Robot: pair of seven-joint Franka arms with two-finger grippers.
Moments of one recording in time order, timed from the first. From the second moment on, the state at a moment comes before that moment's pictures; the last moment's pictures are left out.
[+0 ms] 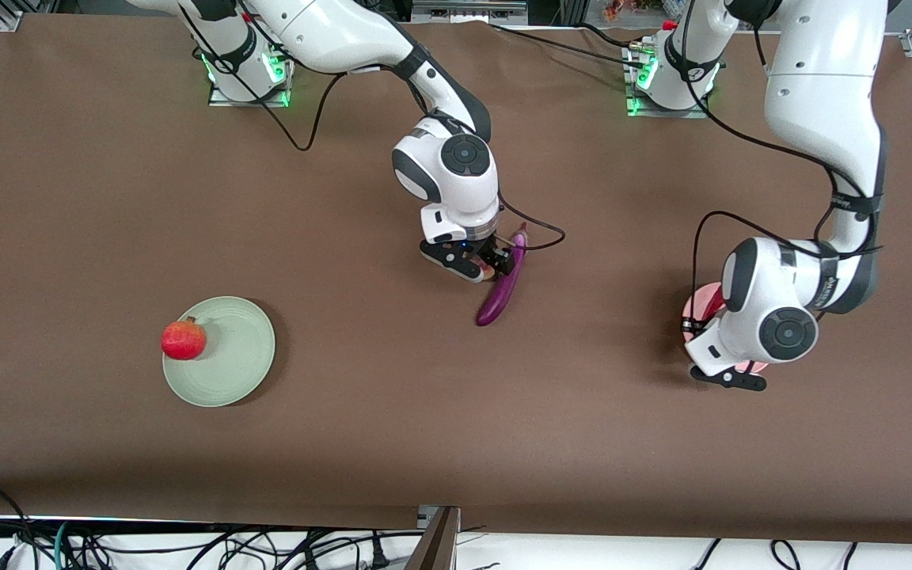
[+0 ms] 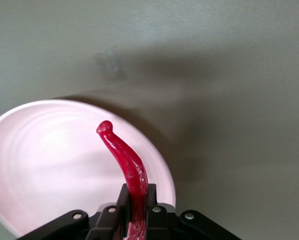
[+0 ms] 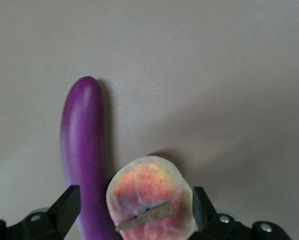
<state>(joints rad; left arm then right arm) -0.19 0.72 0.12 -1.55 0.04 2.01 0.07 0.83 0.82 0.04 -1.41 -0.10 2.37 1.45</state>
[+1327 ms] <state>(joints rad) -0.22 0.58 -0.17 -1.58 -0.14 1.95 0.01 0.53 0.67 -0.04 -1.49 -0.13 2.13 0.75</state>
